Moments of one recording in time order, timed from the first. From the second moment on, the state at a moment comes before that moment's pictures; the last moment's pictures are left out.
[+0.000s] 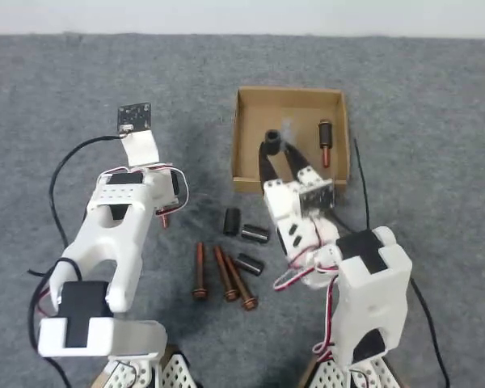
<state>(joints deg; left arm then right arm) -7.3 -2.2 43.1 38.3 13.1 -24.4 23.4 68.3 -87.6 0.7</state>
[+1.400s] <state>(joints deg) 2.3 -9.4 45.3 13.5 13.1 -27.6 12.0 93.3 -95.1 -0.7</state>
